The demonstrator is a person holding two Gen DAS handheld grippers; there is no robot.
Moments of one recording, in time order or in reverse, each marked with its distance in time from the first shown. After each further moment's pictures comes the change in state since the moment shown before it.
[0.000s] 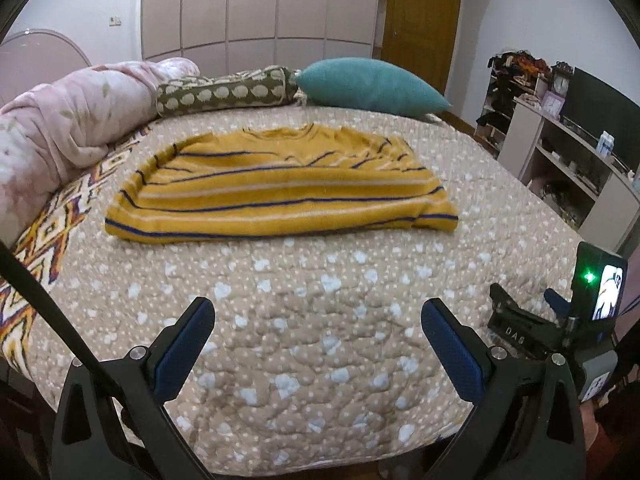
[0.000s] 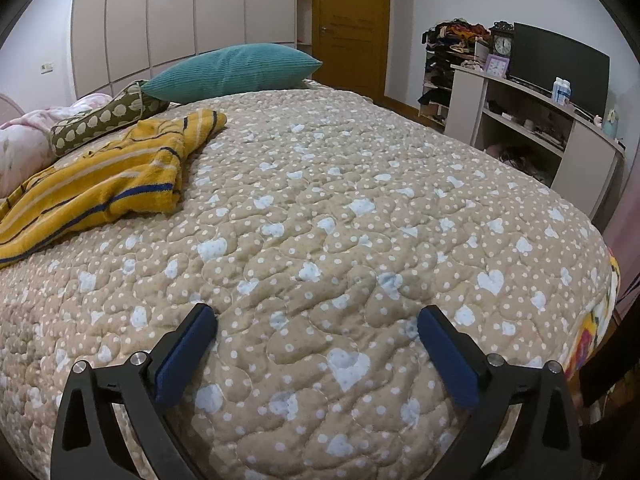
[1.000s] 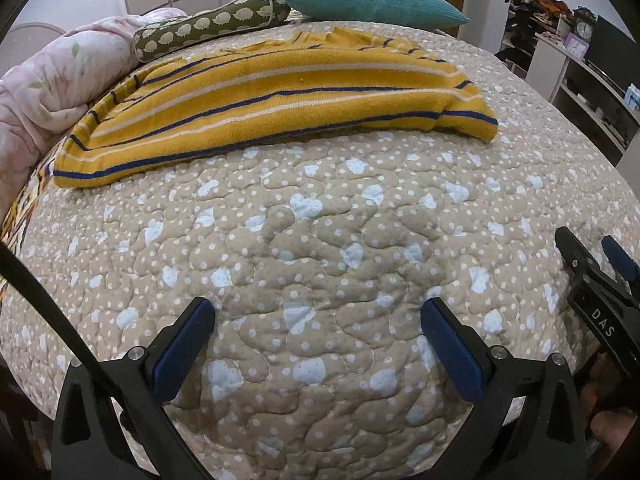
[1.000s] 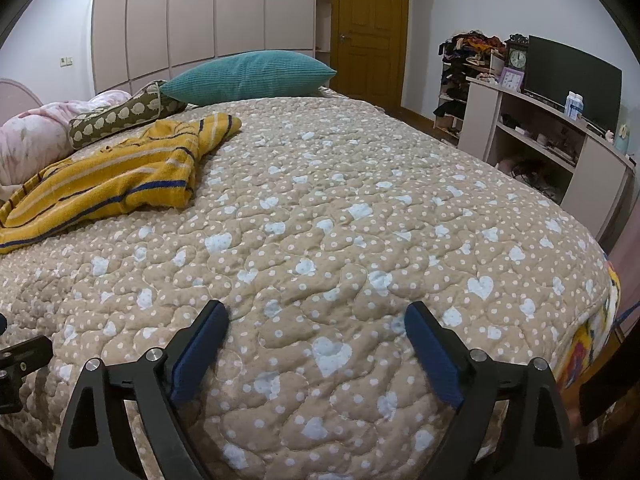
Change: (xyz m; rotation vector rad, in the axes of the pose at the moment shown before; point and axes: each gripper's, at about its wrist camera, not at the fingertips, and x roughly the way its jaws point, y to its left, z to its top) left arm 0.090 -0.031 -0.027 0.045 0.251 0.081; right arm -0.013 -0.010 -0.008 -0.051 -0.028 0.044
